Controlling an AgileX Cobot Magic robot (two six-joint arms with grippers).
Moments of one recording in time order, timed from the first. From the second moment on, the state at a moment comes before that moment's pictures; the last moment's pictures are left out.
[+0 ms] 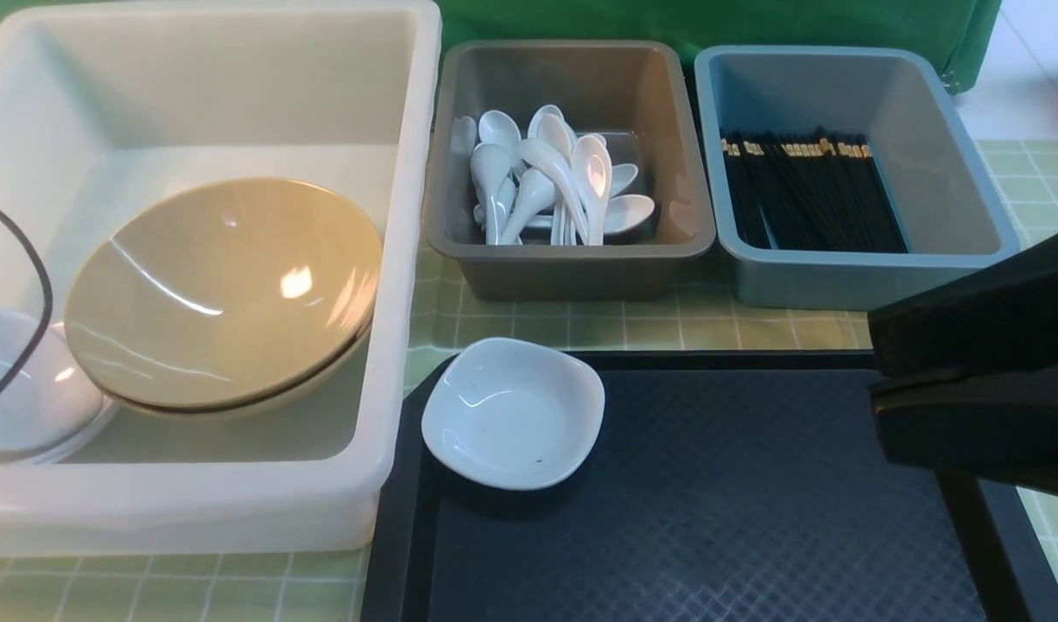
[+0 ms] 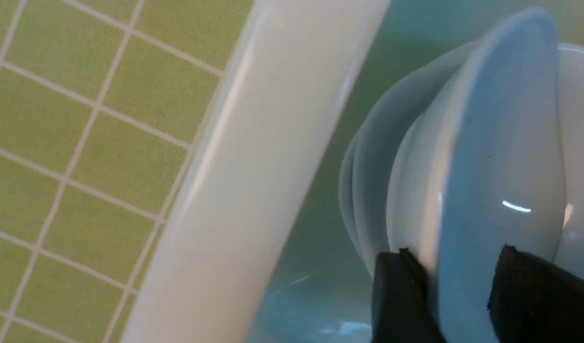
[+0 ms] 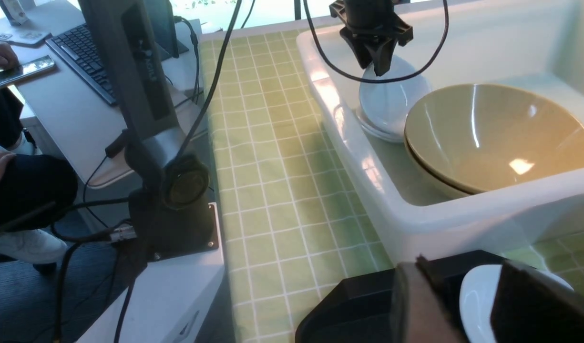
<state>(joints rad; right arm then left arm) 0.39 0.88 -1.07 0.93 0.96 -0.94 0.49 1.60 -1.20 -0.05 0.95 0.14</state>
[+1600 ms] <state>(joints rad) 0.39 0.88 -1.07 0.92 1.06 -0.94 -0.53 2.03 -1.80 -0.09 1.22 1.13</state>
